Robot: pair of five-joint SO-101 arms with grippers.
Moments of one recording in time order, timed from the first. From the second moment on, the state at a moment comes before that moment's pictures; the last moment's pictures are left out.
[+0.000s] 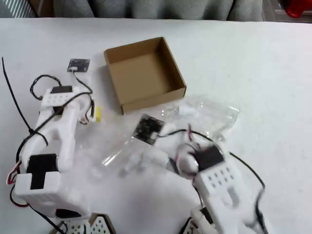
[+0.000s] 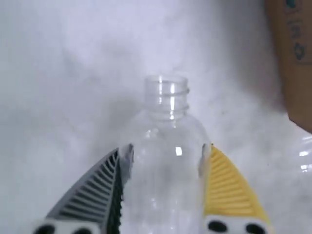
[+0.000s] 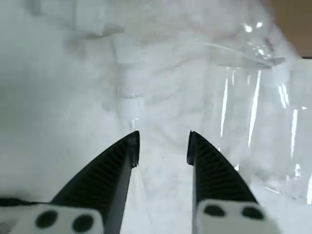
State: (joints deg) left arm -11.1 8.0 23.8 56.7 -2.8; right arm -29.0 -44.8 50.5 74.6 42.9
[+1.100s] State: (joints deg) left arm -11.1 8.0 23.8 56.7 -2.8; right arm -33.2 -10.0 44.7 58.0 49.5
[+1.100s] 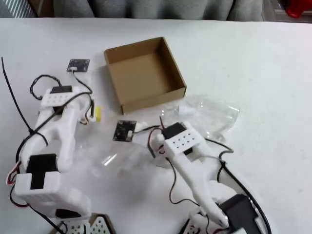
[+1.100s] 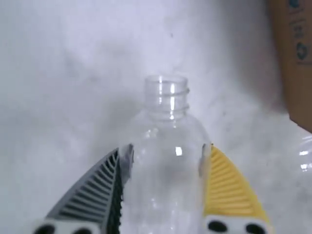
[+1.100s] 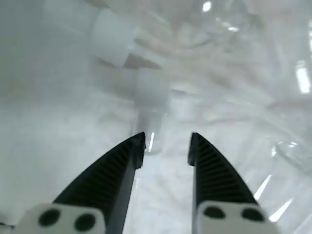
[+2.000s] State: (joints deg) left arm -9.8 8.0 24.2 56.7 -2.8; right arm -32.9 -13.9 45.9 57.1 34.2
